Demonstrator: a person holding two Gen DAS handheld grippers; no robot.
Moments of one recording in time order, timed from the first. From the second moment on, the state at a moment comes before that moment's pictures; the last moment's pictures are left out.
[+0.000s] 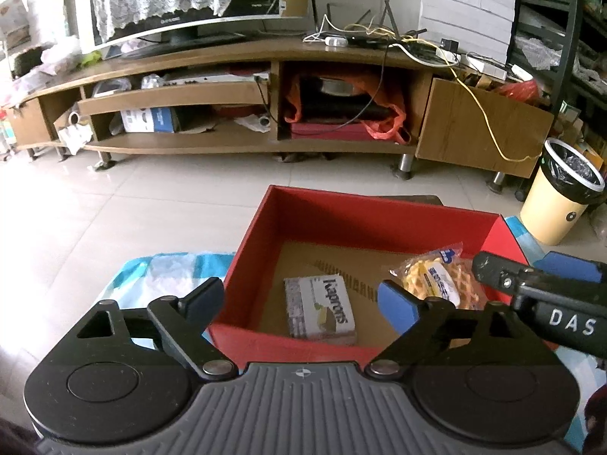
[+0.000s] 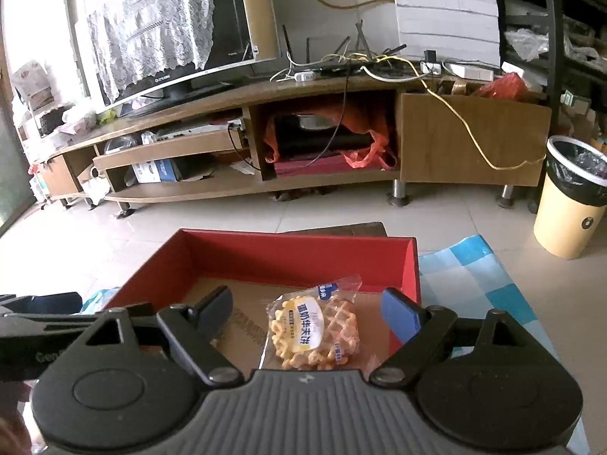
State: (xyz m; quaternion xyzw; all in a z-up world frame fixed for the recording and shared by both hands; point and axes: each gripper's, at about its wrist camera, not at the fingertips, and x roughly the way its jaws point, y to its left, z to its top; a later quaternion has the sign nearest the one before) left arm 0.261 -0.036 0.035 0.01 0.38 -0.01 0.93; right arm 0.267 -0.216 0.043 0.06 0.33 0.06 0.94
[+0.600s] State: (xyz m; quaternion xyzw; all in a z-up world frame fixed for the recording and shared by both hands) left arm 0.196 0.013 0.025 0.00 0.43 0.00 0.90; right arm 0.204 -0.197 0.059 0.01 0.35 0.09 0.93
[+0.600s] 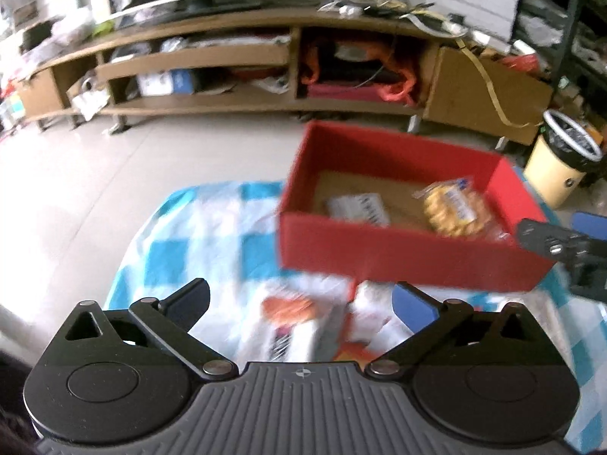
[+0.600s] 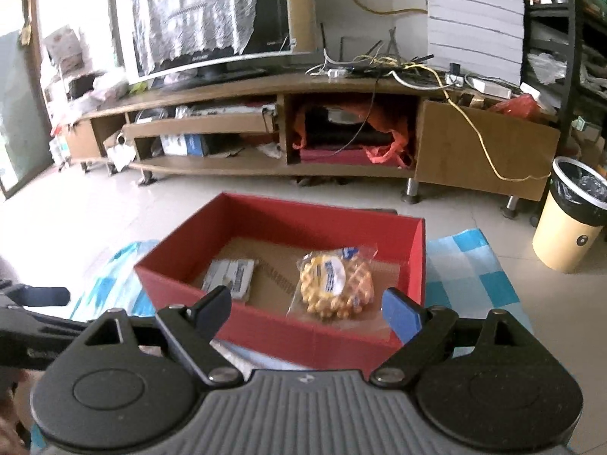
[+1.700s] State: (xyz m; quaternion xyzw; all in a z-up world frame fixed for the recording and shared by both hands) left arm 0.193 0.090 -0.013 -0.05 0.51 0.06 0.86; right arm 0.178 -0.145 0.027 0.01 0.42 0.16 0.89
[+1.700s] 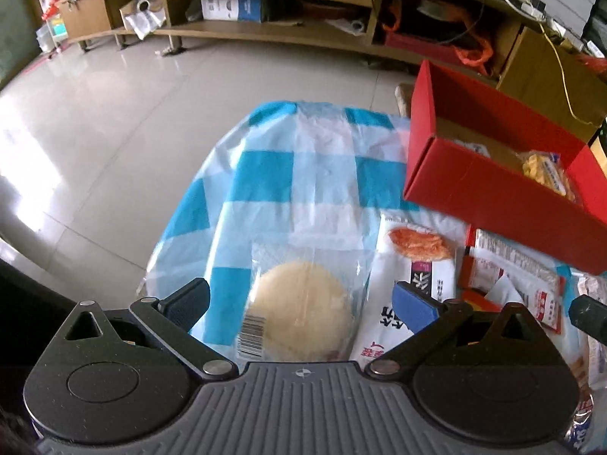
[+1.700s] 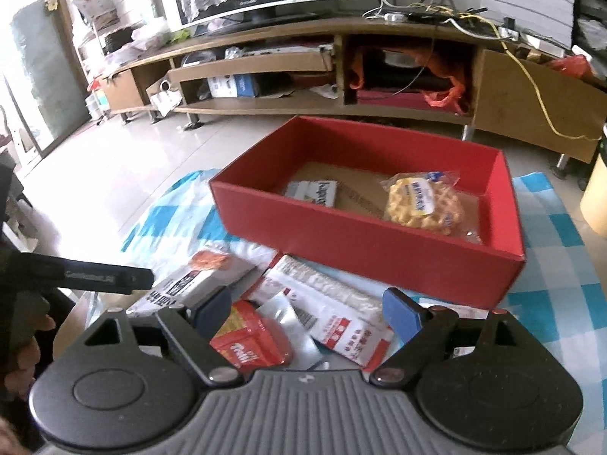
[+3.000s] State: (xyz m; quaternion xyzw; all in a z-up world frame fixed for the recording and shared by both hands) left arm 0.193 0.079 -0.031 -0.04 0.53 0.07 0.84; right arm 0.149 -0.272 0.002 0.10 0.50 0.00 0.86
